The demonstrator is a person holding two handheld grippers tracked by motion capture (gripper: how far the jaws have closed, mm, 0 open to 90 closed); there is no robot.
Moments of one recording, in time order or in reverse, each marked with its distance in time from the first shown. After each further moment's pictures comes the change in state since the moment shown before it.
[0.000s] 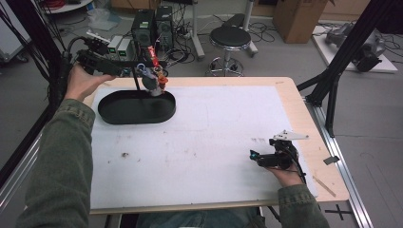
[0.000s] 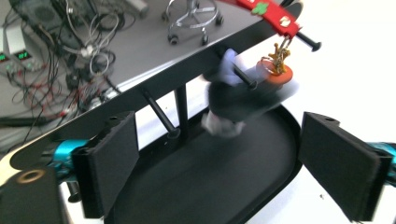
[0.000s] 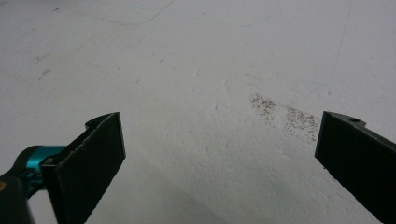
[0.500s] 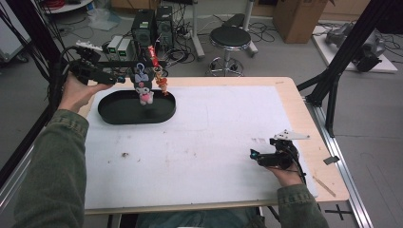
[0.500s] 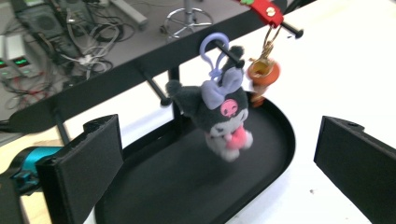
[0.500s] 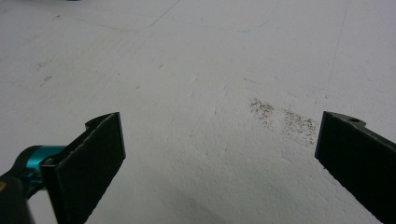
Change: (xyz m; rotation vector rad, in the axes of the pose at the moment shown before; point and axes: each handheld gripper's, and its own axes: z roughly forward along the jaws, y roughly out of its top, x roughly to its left) left arm -0.005 -0.031 -0.016 -0.055 -0.006 -0.026; right arm 0.000 0.001 -0.001 -0.017 -0.004 0.009
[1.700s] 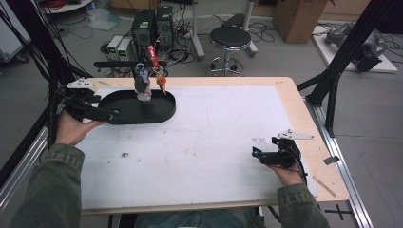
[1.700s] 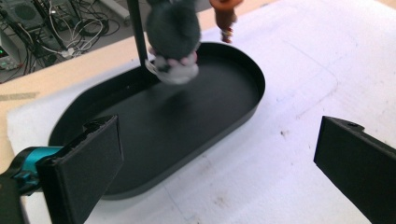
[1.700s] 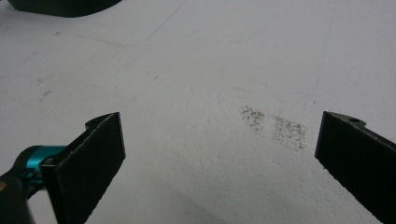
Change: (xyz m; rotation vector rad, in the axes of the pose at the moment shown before) left arm -0.033 -0.092 -0.019 -0.036 -0.053 -0.005; right arm -0.005 0.000 -0.004 -0.044 -0.009 0.036
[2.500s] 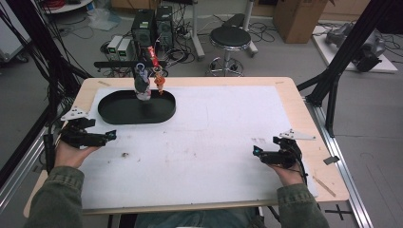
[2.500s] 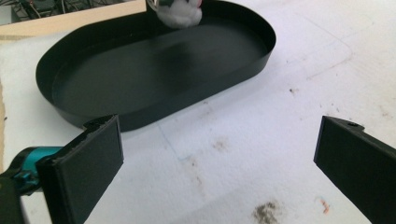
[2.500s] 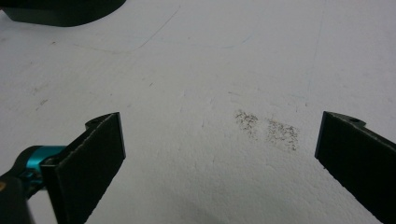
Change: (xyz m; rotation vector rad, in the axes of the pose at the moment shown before) left arm -0.007 -0.080 -0.006 -0.045 0.043 -0.083; right arm -0.001 0.000 -0.001 -0.021 -0.013 0.019
